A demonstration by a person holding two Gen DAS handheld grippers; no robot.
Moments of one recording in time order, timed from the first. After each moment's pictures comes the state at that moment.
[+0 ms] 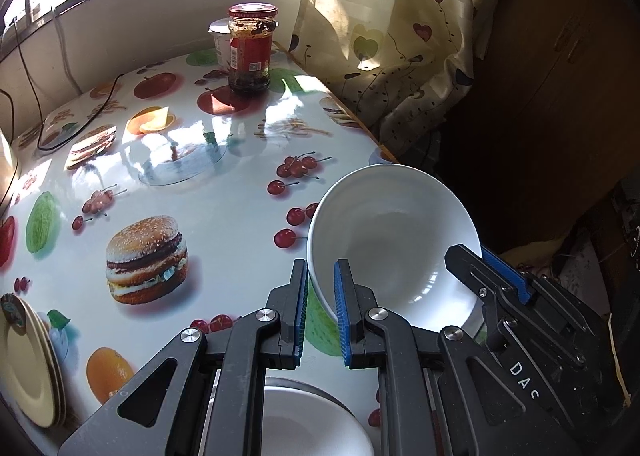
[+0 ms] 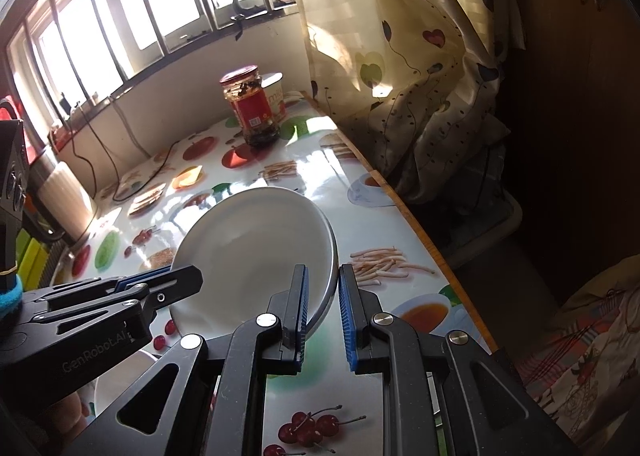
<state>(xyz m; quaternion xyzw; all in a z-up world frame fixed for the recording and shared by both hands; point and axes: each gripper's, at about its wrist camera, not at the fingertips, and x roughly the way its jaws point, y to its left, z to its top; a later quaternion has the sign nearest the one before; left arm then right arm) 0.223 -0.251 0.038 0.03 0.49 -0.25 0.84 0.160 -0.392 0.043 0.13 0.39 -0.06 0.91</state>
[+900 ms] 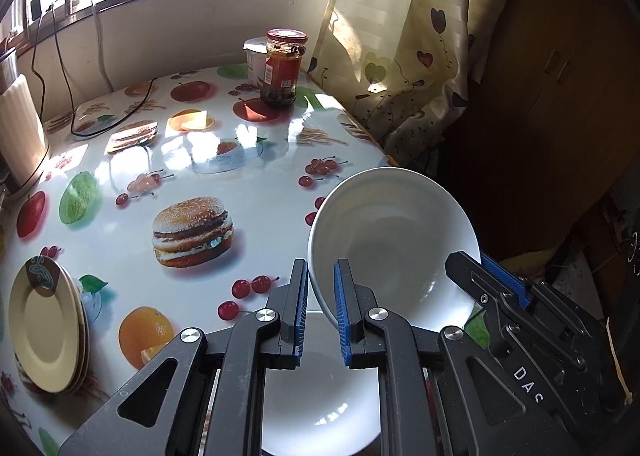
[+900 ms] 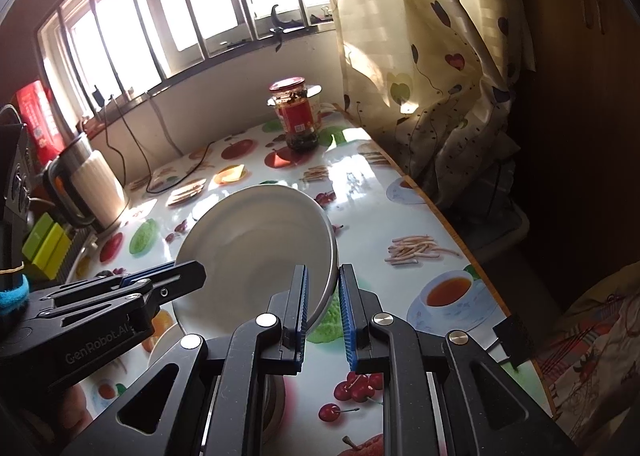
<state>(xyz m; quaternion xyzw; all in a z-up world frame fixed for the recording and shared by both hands) 0.182 -0.192 0.062 0.00 0.46 -0.24 0.85 0.120 -0.339 0.071 0.12 0.37 -0.04 0.92</state>
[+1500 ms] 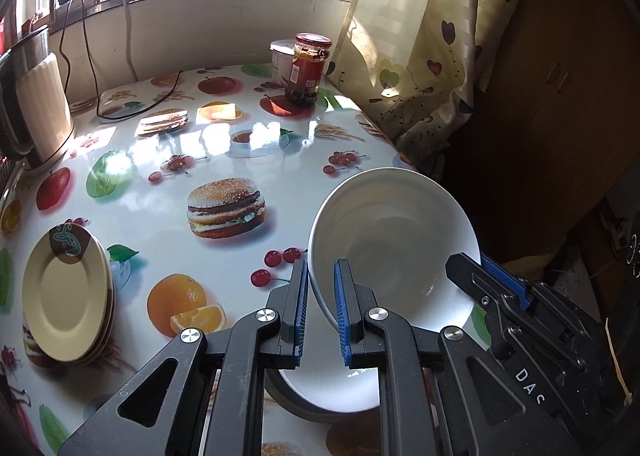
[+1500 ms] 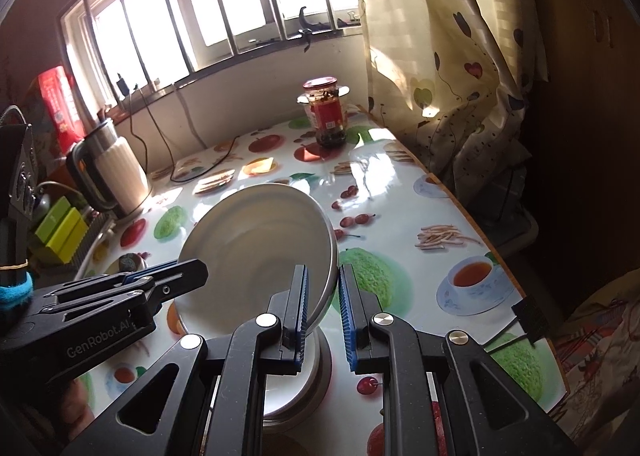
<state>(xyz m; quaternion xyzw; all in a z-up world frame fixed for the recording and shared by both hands) 0.156 -0.150 0.065 -0.02 0.46 -0.23 0.86 0.097 -0.300 0.078 0.11 0.36 -0.02 0.93</state>
